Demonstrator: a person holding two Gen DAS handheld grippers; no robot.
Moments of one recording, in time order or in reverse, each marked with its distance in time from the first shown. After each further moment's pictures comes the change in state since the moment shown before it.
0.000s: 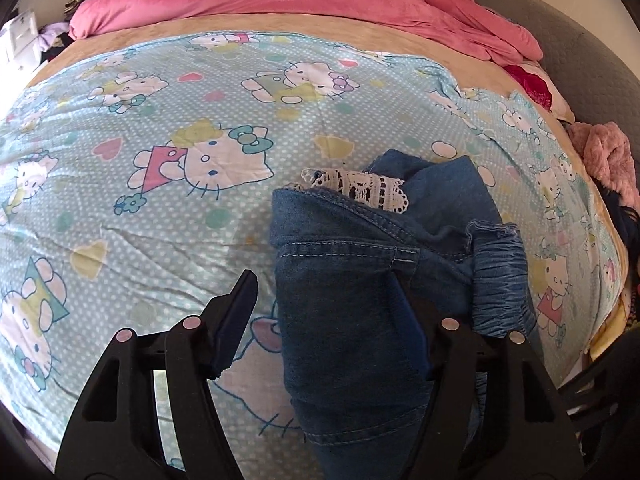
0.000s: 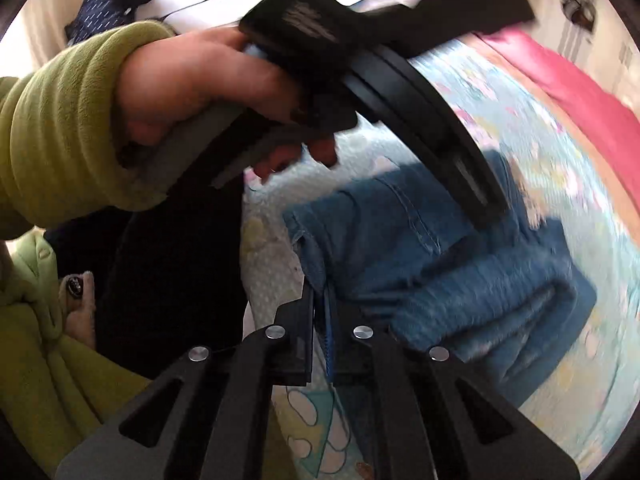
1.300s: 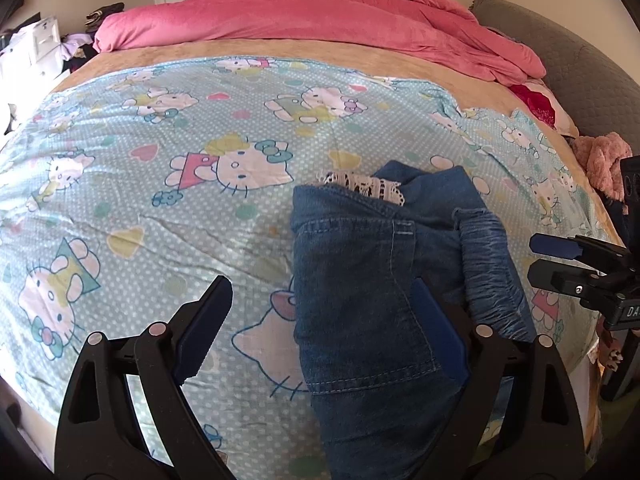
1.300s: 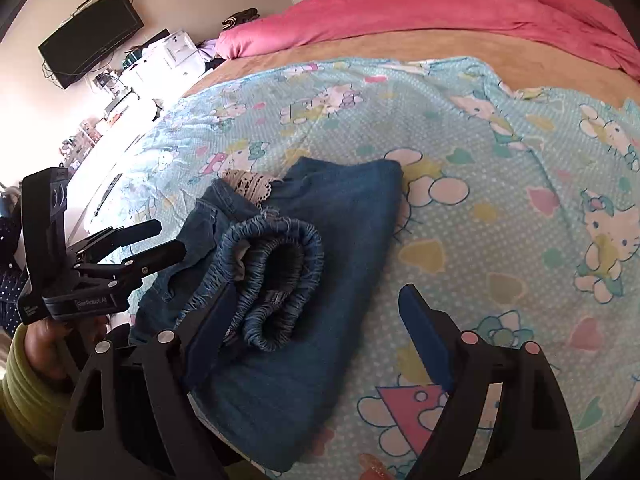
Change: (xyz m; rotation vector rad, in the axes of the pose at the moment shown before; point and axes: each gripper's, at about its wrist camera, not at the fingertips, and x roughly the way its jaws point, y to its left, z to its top) left arm -0.032 -0.001 -0.023 -0.023 -0.094 0.054; right arm -0.064 -0.129 -0.072 0.818 -0.211 -0.201
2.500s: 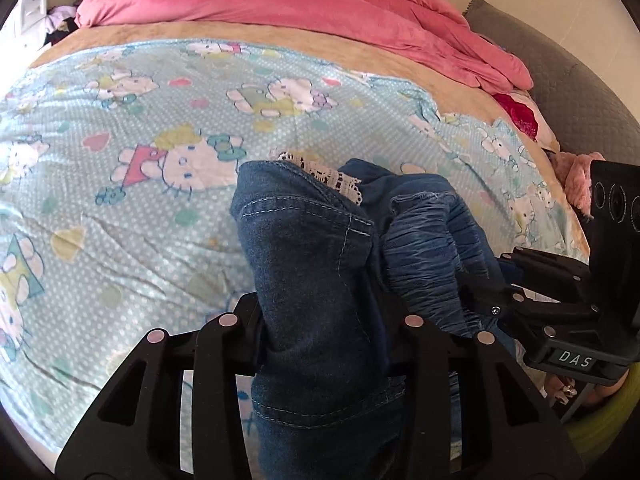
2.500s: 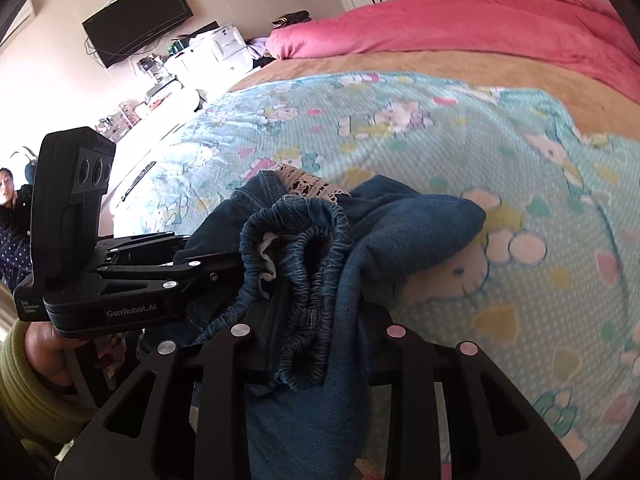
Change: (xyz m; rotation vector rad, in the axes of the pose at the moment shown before) left arm 0.021 -0.015 0.023 -0.057 0.030 -0.117; right arm 0.027 0.030 0.025 -0.145 -0.046 0.113
